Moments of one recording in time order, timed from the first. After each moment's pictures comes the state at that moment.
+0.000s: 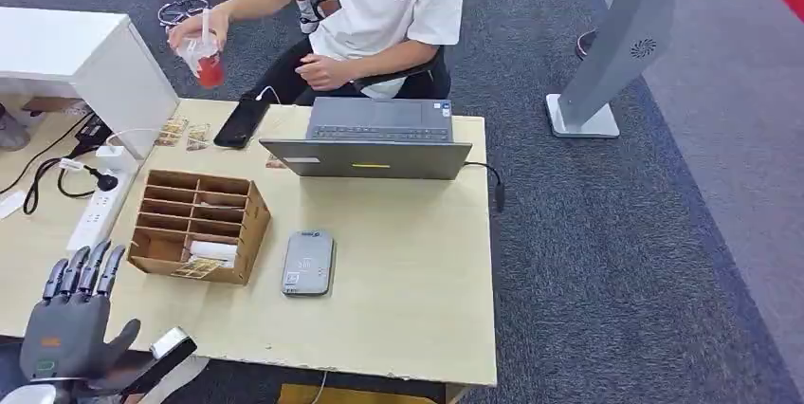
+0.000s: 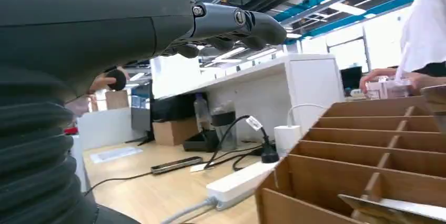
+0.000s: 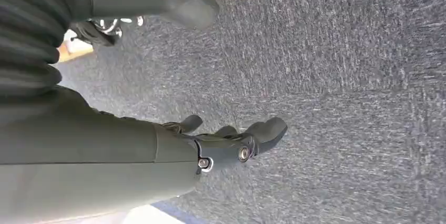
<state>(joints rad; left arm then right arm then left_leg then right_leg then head) 0.11 0.30 -0.09 -1.61 -1.30 0.28 0.03 -0.06 0.11 -0.82 -0.22 0.67 -0.39 0.07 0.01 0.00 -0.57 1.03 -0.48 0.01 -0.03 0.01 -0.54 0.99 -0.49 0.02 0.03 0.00</state>
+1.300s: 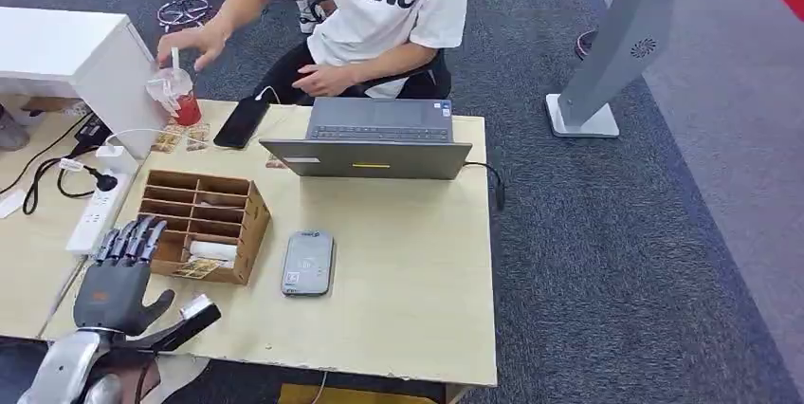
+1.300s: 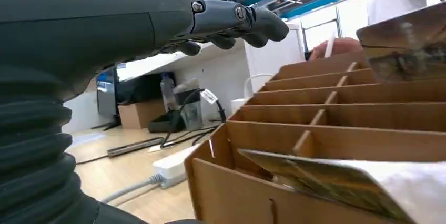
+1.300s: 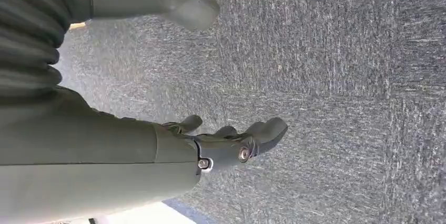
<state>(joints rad) -0.14 0.23 -0.14 -1.25 -1.29 0.32 -0.13 -0.06 0.11 -0.82 -0.22 0.77 -0.36 0.06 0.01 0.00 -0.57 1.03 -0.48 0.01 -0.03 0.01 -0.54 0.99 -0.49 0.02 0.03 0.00</state>
